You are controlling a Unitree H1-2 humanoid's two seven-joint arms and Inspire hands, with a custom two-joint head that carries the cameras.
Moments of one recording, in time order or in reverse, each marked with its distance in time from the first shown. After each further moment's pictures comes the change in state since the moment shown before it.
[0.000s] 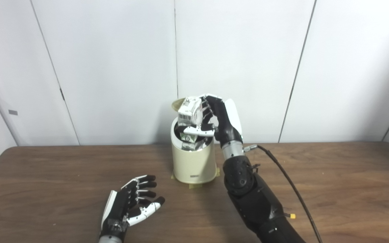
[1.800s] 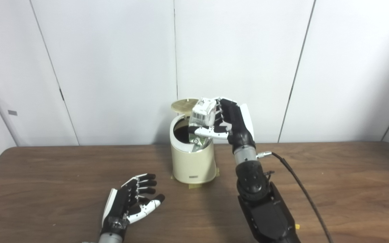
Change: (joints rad) left arm -0.022 -0.006 0.008 0.039 0.004 -0.020 0.006; right arm 0.092 0.041 -0.082 -0.254 0.113 0.220 0.155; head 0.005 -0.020
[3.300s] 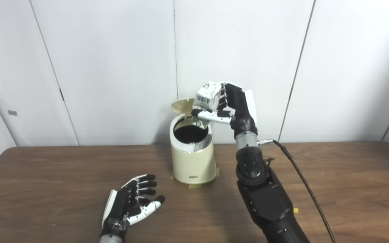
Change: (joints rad) left arm 0.010 -0.005 0.000 -0.012 0.002 -0.001 0.000; right arm -0.070 -0.033 -0.017 0.064 0.036 -0.059 -0.072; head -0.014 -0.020
